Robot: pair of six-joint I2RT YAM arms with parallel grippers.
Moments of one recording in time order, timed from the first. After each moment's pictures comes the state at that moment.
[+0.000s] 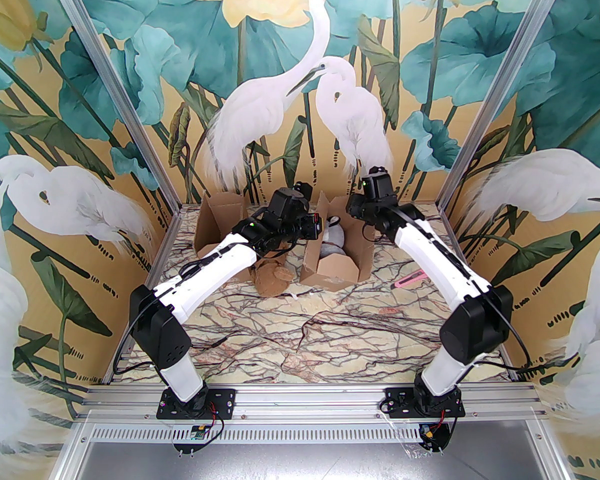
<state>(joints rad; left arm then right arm) -0.68 1.73 1.68 -0.50 0.06 -0.51 0.35 1.74 1.71 -0.61 0.11 0.52</state>
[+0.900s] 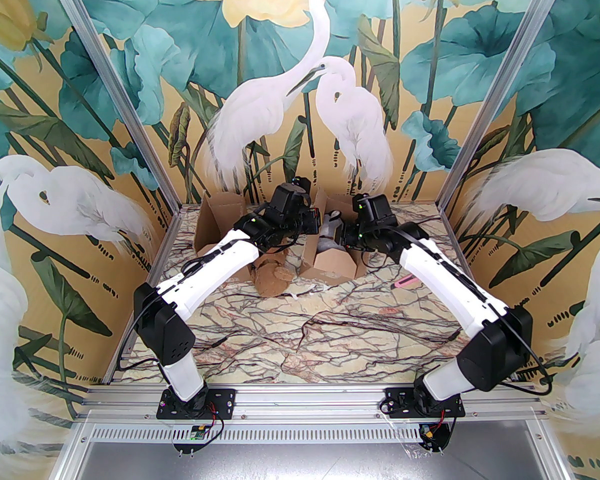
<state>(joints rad) -0.68 1.77 1.76 -0.54 -0.03 -0.51 0.45 1.56 1.45 -0.69 -0.12 0.51</state>
